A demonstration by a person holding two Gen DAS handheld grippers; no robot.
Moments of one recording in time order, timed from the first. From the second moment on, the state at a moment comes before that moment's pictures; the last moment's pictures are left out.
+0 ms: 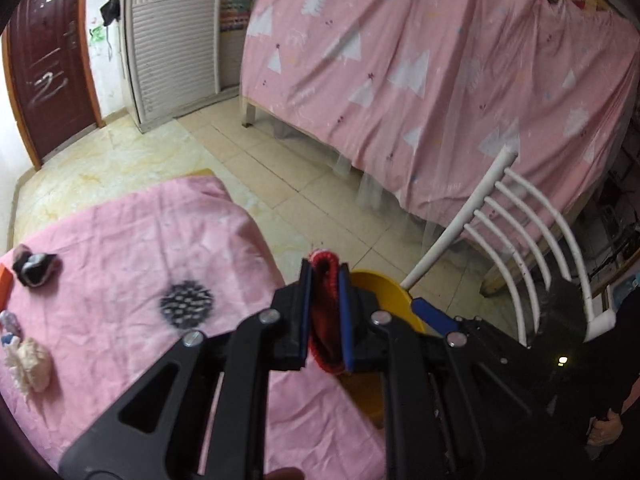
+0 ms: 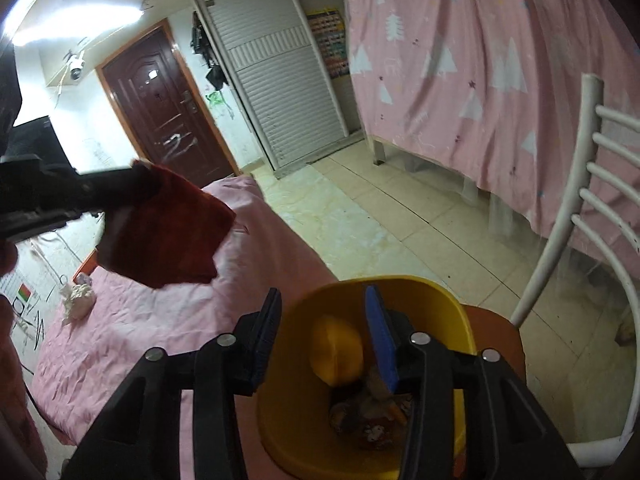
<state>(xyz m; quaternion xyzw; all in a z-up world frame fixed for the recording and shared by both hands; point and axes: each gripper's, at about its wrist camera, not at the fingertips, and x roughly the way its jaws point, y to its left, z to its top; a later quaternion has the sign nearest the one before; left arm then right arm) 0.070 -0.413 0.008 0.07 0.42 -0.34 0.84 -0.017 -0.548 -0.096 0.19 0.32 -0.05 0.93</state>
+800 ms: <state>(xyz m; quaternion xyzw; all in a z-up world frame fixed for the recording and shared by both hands) 0.059 -0.401 0.013 0.07 0.41 -0.34 0.85 -0.023 -0.543 -0.087 0.18 0.30 -0.04 0.93</state>
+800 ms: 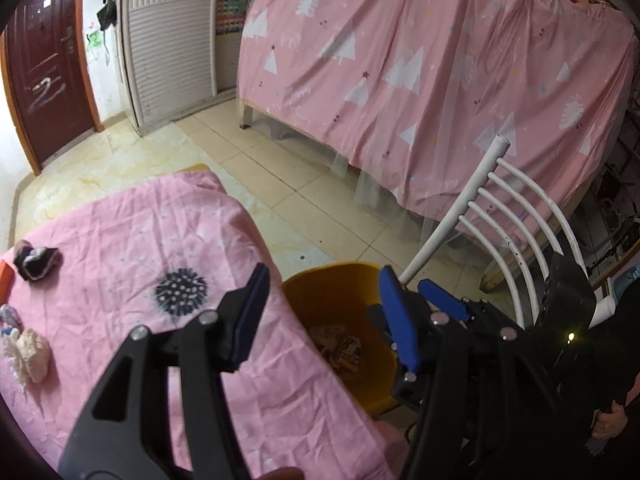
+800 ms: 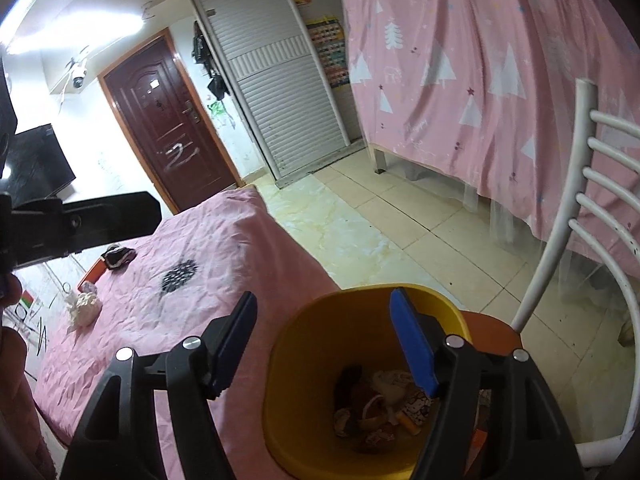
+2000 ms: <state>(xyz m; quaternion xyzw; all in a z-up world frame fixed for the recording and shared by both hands) 0.165 -0.103 0.028 0.03 0.39 -0.12 0.91 0.063 -0.325 -0.046 0.04 0.34 0.11 0.93</state>
